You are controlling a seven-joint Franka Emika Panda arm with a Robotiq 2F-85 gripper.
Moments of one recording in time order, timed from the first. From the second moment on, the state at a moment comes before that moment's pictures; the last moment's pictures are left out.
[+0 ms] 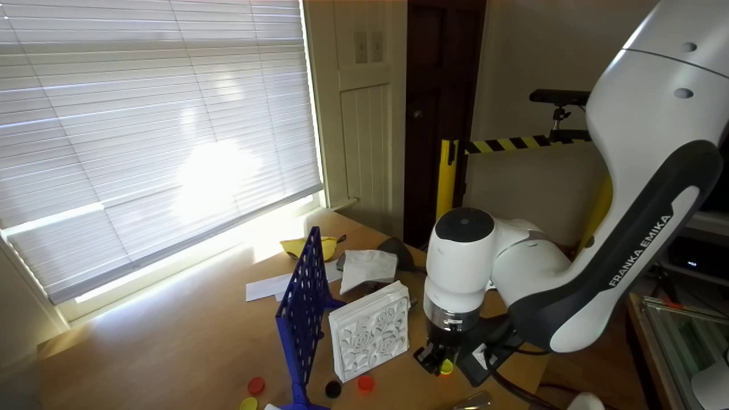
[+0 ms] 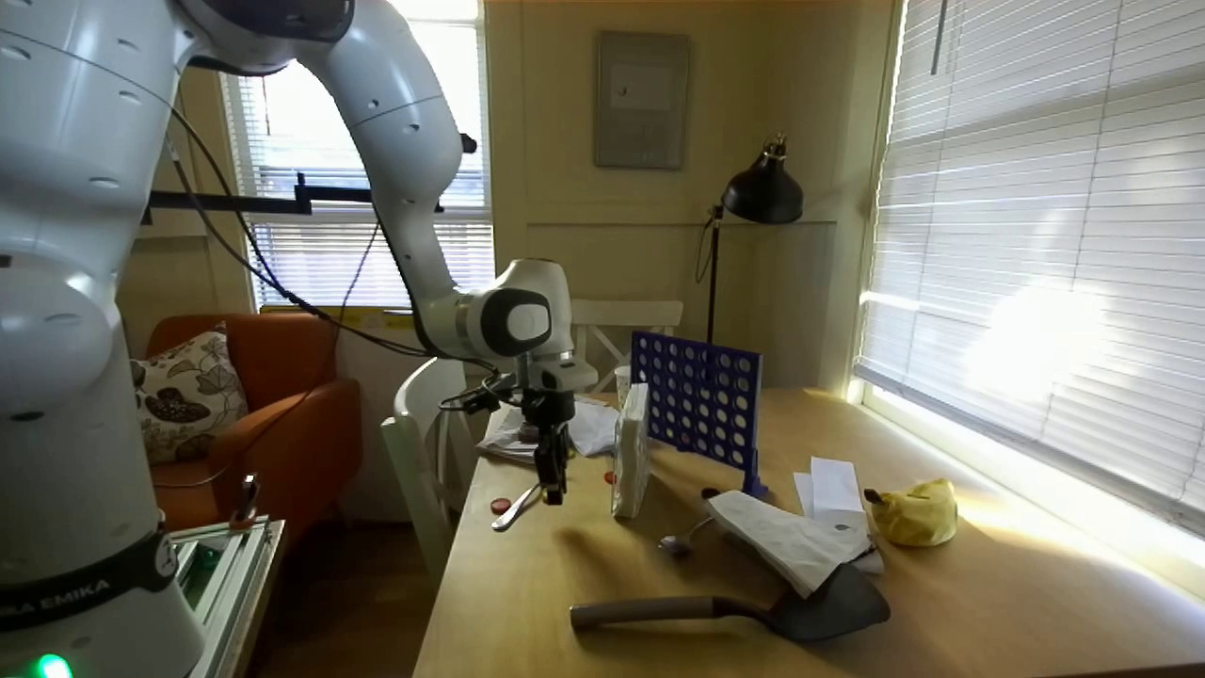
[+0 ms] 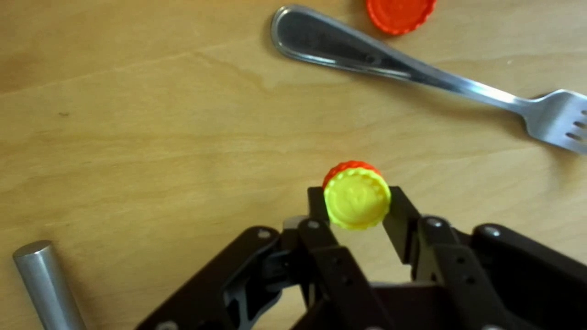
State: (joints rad) arm 0.42 0.33 -0.12 -2.40 -0.26 2.74 1.04
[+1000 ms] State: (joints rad) arm 0.41 0.32 -0.11 -2.40 -0.26 2.74 1.04
